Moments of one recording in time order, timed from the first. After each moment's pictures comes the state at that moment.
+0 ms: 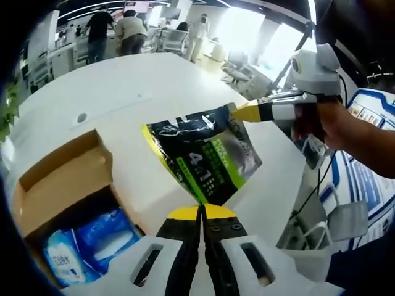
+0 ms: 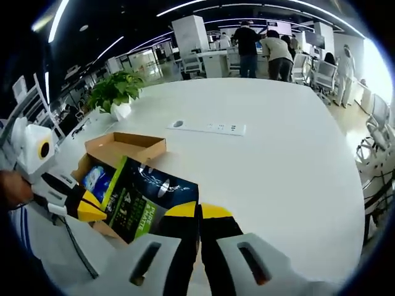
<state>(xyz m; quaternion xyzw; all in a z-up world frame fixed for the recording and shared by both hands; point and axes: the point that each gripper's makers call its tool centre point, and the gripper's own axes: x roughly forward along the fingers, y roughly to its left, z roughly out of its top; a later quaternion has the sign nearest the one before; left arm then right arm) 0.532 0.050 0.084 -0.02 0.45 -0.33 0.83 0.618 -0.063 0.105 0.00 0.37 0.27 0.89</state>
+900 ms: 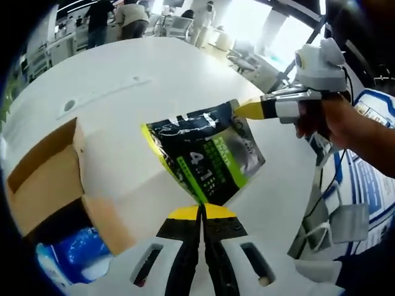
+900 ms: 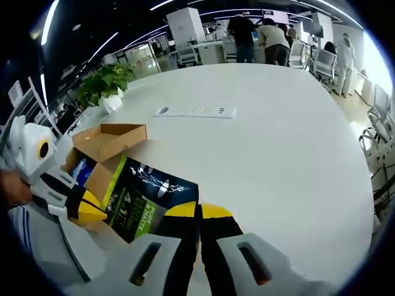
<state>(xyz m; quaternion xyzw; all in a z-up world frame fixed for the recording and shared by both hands) 0.556 0.027 0.035 -0.01 0.49 -0.32 0.81 0.638 -0.085 0.052 0.01 0.40 0.27 0.88</state>
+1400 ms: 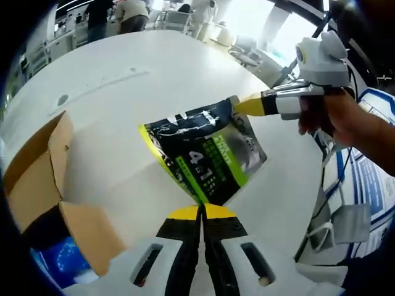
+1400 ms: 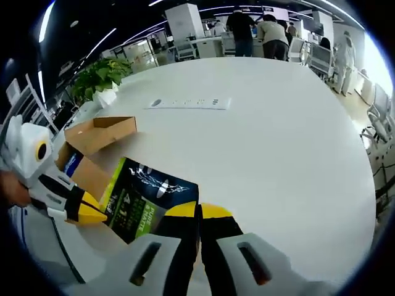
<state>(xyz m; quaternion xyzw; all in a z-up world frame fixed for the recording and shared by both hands) 0.561 0.014 0.005 -0.01 0.51 -0.31 0.80 0.647 -0.095 0.023 0.00 0.42 0.26 0.87</state>
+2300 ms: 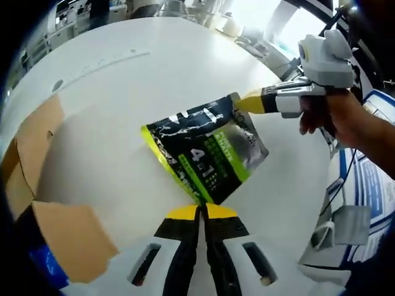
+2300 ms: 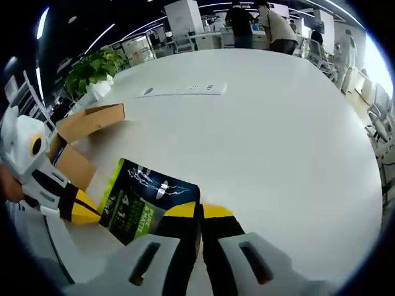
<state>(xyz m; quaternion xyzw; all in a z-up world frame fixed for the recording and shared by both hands) 0.561 0.016 -0.023 0.00 0.54 -0.29 0.79 0.653 -0.102 -0.010 0.00 0.43 0.26 0.87</state>
